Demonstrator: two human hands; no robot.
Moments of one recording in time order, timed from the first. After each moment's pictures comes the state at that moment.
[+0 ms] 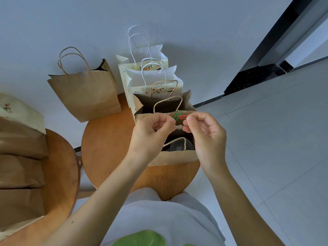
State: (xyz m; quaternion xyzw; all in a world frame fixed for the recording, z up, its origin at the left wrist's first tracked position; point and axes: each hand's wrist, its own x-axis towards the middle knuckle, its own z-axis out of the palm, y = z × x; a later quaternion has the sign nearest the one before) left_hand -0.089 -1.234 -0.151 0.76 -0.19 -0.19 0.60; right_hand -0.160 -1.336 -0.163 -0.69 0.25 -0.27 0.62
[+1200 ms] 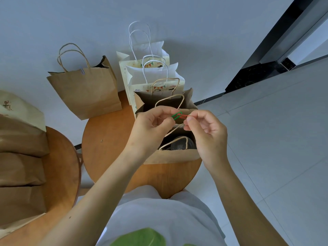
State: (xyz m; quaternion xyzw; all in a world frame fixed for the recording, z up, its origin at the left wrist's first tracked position) left_hand -0.077 -1.231 -0.147 0.72 -0.23 -0.22 0.62; right_hand -0.155 -1.341 -0.168 -0.71 0.20 -0.28 0.61
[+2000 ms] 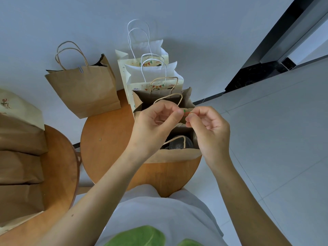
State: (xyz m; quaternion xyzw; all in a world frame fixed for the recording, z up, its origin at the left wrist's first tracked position) left_hand -0.081 -1.240 -0.147 0.70 -0.29 -0.16 0.63; right_hand -0.157 -1.350 -0.164 -0.72 0.20 -0.29 0.60
